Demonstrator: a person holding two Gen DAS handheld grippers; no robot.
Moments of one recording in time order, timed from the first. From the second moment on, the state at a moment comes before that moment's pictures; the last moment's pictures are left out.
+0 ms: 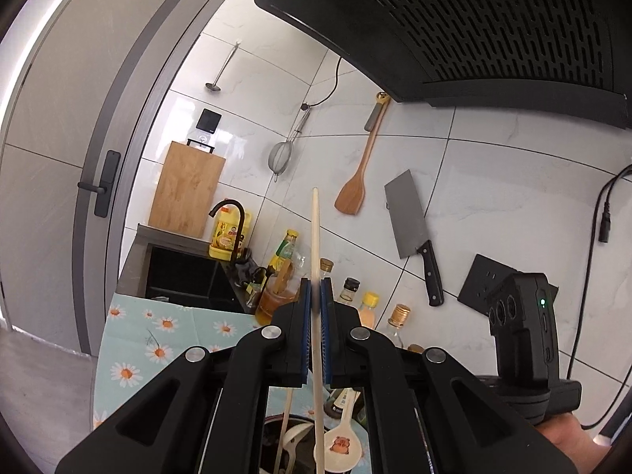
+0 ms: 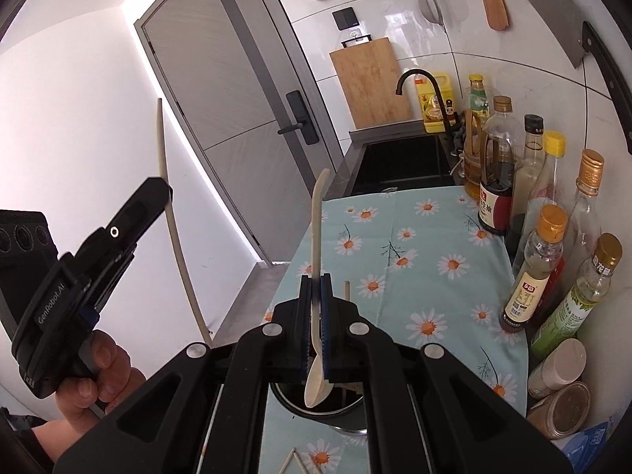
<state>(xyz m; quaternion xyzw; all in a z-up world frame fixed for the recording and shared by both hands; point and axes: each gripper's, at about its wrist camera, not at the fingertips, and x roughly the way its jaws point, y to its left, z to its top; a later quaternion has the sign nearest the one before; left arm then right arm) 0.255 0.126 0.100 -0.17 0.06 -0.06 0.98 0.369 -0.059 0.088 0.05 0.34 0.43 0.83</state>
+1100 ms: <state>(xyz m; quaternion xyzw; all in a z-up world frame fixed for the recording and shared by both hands) 0.275 0.114 0.060 -0.16 0.15 -0.03 0.97 0.372 -0.080 0.073 0.06 0.37 0.42 0.82</state>
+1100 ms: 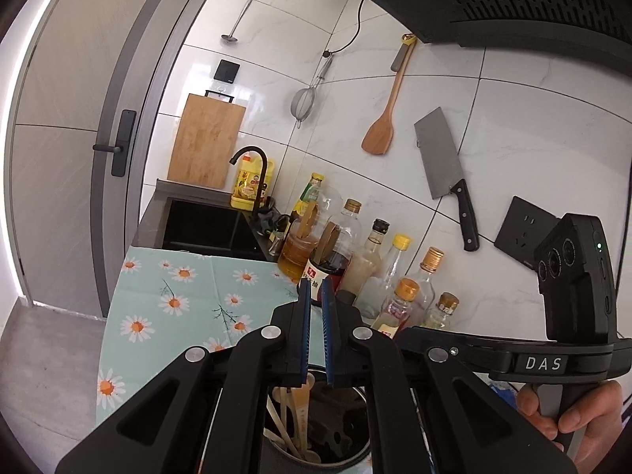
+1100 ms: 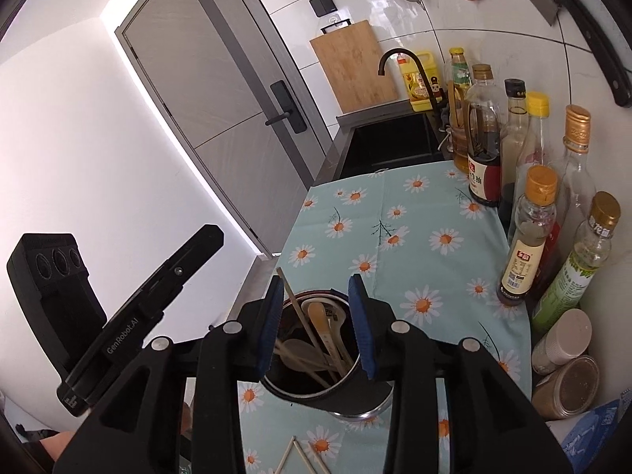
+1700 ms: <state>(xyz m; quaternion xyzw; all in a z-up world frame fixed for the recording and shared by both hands) 0.183 0.097 0.064 -0.15 0.20 -0.04 0.97 0.326 -0.117 0.045 -0.13 0.44 0.41 0.79</state>
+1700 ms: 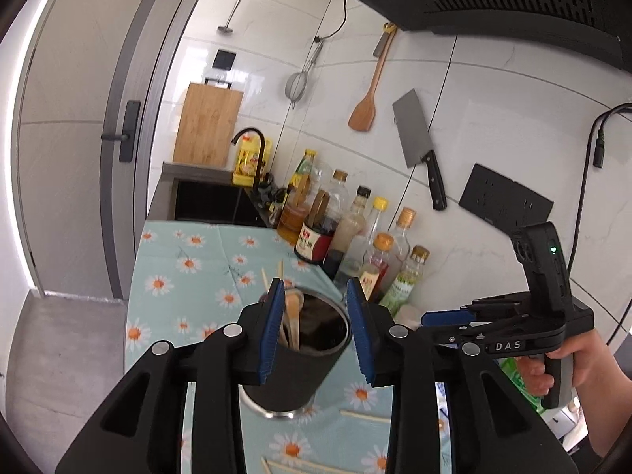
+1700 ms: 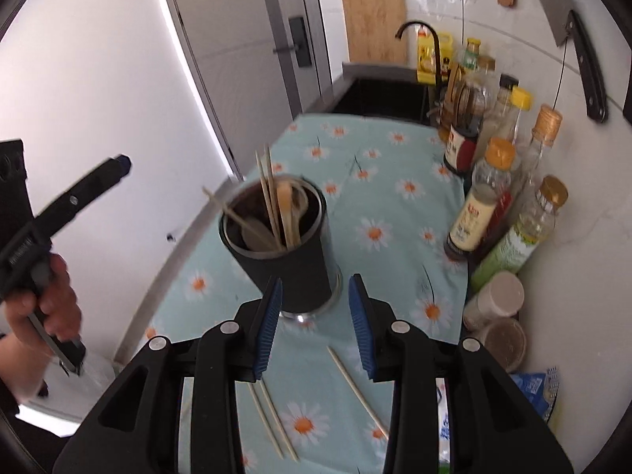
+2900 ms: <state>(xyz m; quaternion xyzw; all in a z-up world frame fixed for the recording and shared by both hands) 0.121 0.106 -0.106 -0.21 0.44 -0.02 0.87 0.328 -0.063 -0.142 -0.42 0.61 0.34 0.58</state>
